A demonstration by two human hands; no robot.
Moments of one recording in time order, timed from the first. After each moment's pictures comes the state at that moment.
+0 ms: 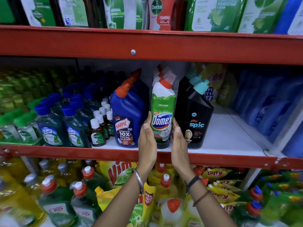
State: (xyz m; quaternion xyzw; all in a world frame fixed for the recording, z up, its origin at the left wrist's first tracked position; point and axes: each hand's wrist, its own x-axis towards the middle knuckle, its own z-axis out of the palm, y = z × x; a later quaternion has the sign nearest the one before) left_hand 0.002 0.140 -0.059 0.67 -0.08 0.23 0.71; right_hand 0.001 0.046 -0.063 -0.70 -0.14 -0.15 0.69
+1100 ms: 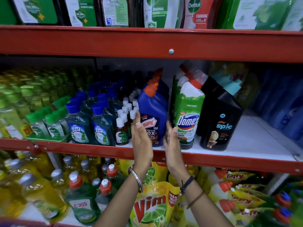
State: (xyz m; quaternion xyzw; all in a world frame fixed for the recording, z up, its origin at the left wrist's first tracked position) left_hand -0.005 0.219 -0.056 0.69 0.01 0.30 0.66; right_hand 0.001 0.138 -0.070 -0.64 -0.12 -0.06 0.76
